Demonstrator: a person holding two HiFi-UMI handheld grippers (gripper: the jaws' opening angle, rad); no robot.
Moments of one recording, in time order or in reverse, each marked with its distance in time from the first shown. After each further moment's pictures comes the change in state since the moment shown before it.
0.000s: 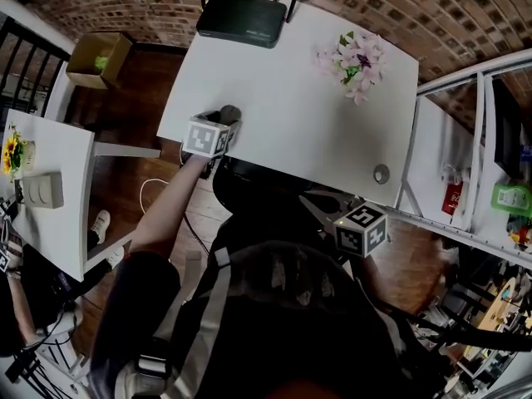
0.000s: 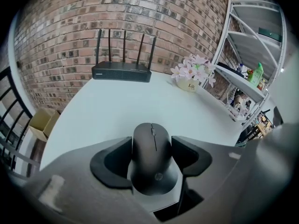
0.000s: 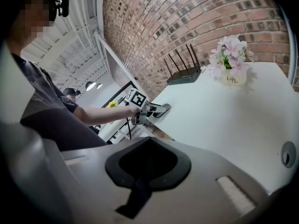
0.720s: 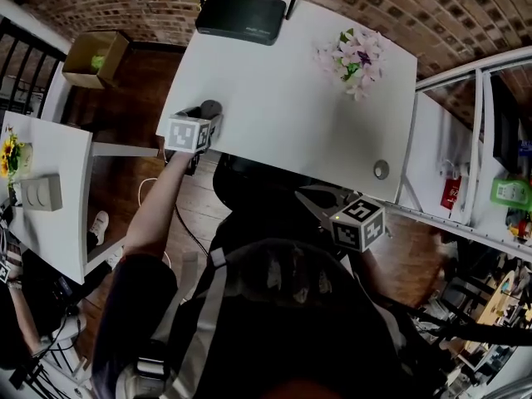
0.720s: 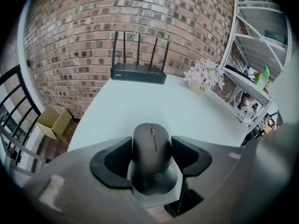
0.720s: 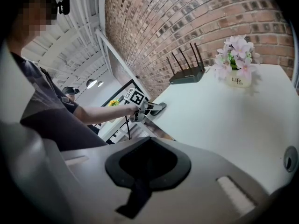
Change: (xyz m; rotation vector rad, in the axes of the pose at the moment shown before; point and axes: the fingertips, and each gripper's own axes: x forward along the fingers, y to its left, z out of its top) left arm -0.023 0.054 -0.007 -0.036 -0.018 0.068; right arm 0.015 0.012 0.006 -0.019 0.016 0.005
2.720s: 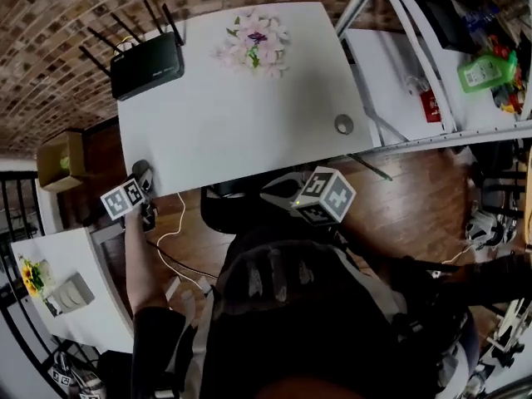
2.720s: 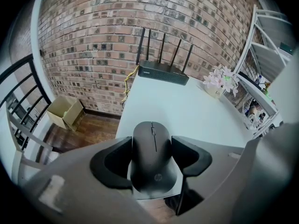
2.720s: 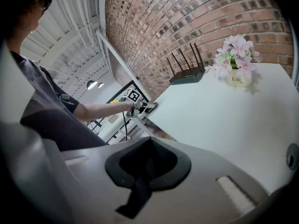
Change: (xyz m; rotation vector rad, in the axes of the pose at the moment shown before) left arm -0.017 0.080 -0.010 -0.108 0.049 0.051; right arm -0.003 0.005 -0.003 0.010 -0.022 0.011
